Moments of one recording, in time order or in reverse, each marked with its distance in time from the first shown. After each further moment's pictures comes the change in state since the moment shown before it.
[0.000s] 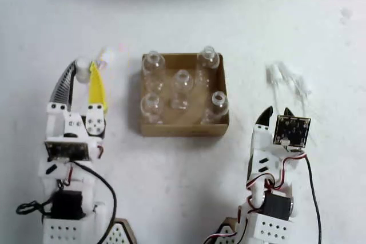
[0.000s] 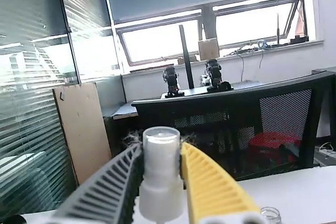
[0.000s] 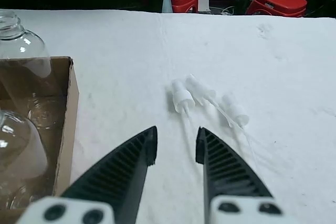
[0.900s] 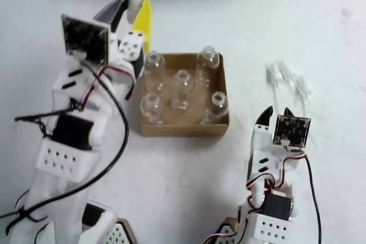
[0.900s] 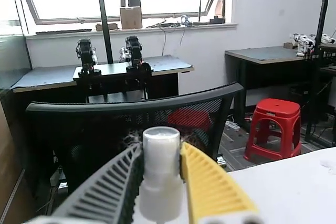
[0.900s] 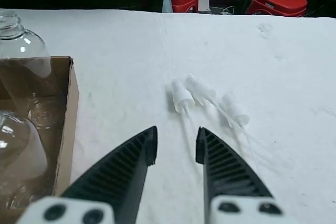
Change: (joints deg) left arm 16.2 58.6 -56.4 8.4 7.2; right arm 0.0 0.0 0.0 0.0 0.0
